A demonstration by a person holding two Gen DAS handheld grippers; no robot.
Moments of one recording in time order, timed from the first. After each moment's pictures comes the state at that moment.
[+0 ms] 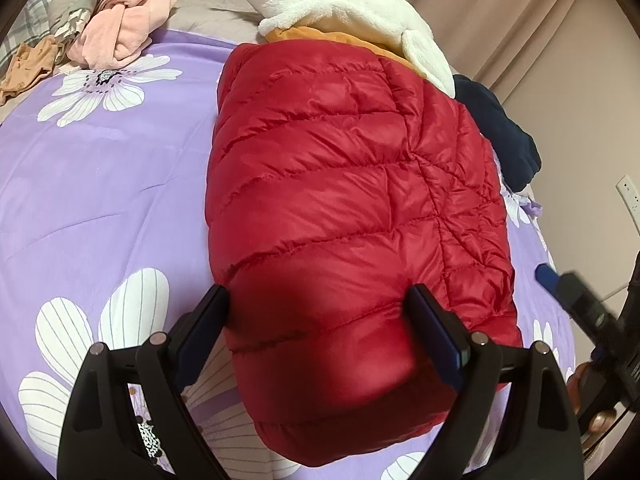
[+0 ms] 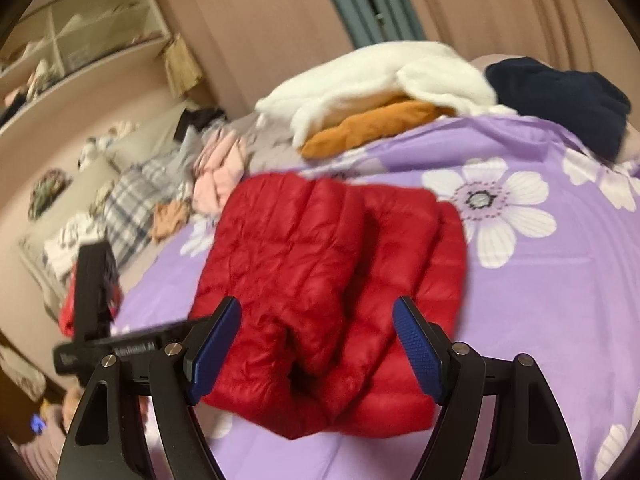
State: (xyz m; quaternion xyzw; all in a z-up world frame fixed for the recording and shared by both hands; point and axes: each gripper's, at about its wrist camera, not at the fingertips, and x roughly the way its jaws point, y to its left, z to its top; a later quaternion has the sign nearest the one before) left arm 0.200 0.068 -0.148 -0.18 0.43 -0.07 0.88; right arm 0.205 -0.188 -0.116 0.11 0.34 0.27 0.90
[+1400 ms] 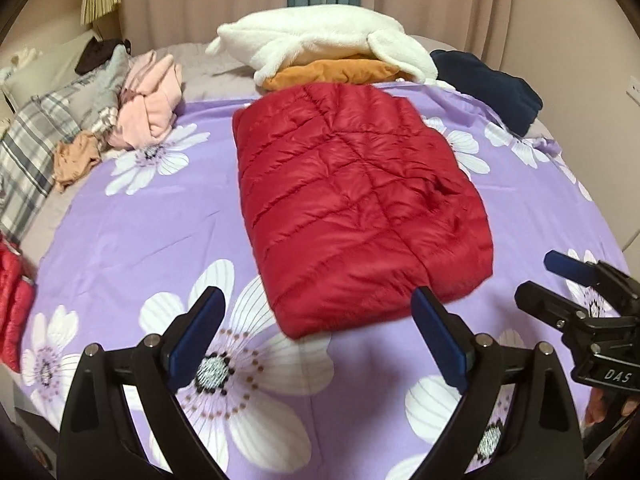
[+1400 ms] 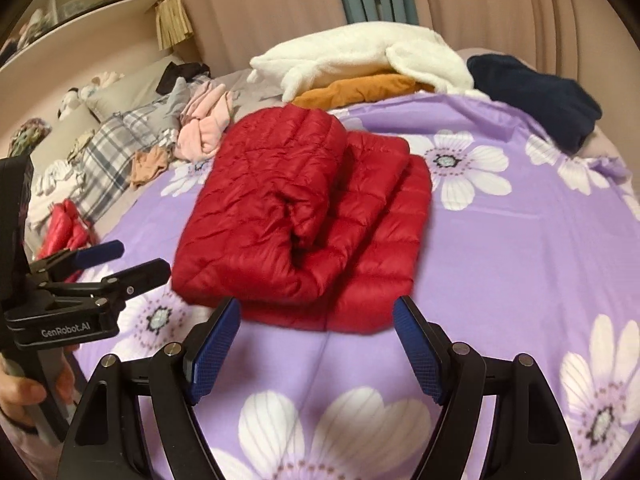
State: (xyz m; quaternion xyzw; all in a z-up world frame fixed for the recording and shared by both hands) left arm 0.102 0.023 -0.093 0.00 0.40 -0.01 0.92; right arm 0.133 -0.195 -0.106 0.04 0.39 0.21 0.90
